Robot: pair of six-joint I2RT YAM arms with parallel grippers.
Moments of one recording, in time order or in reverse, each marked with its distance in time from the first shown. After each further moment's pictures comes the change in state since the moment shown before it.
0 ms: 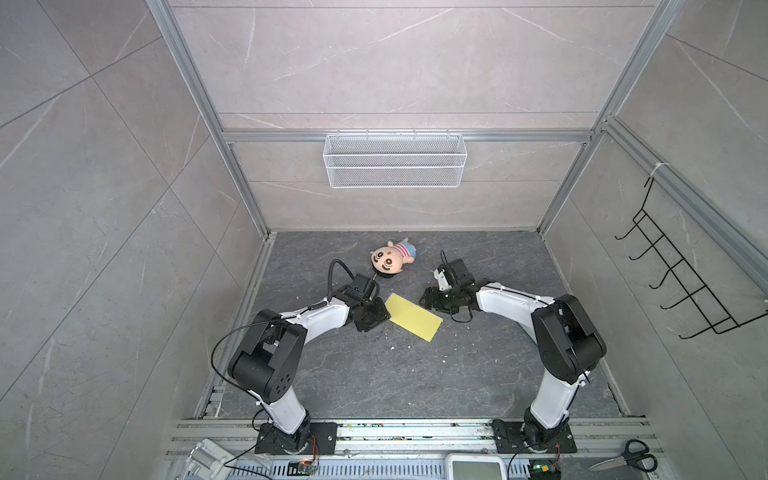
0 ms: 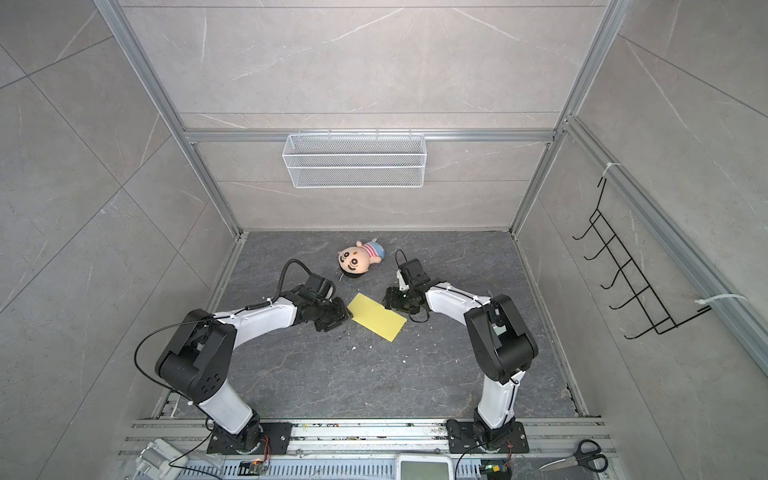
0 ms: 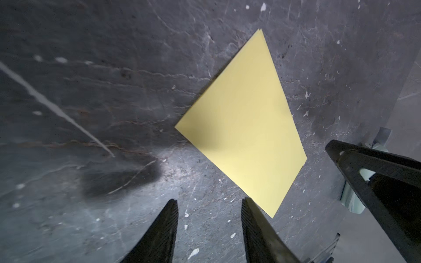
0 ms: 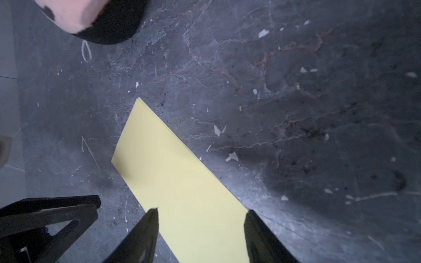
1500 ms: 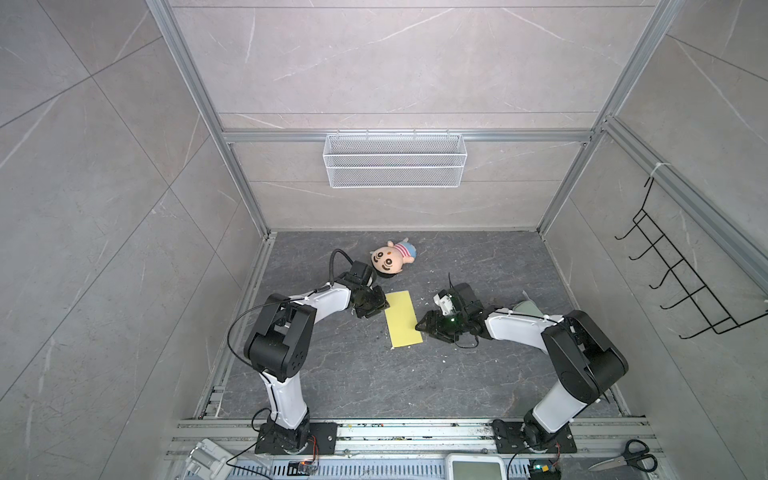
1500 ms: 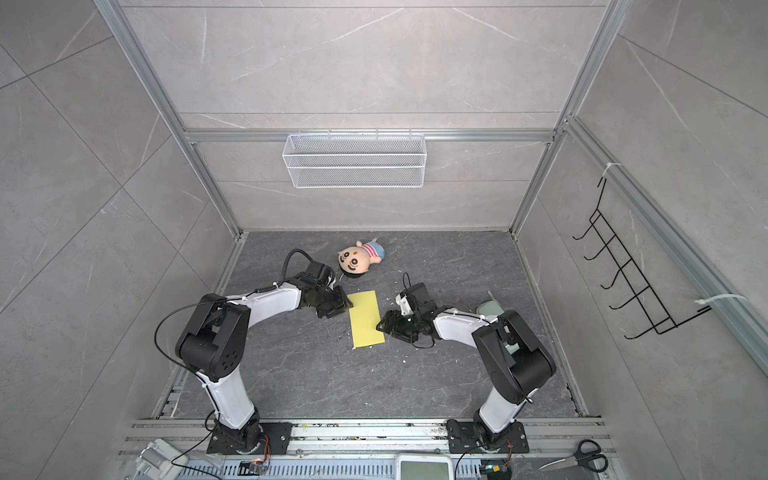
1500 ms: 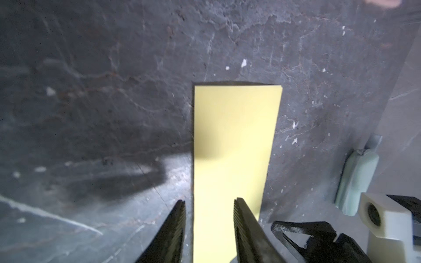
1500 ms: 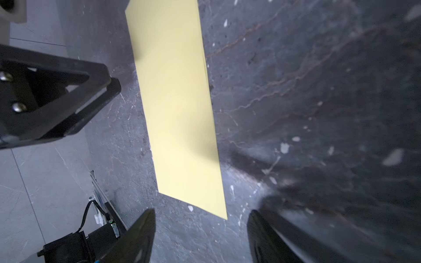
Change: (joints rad) left arm 0.064 0.132 0.160 -0.049 0.084 0.116; right arm 0.052 -0.163 -0.347 0.254 -0.241 0.210
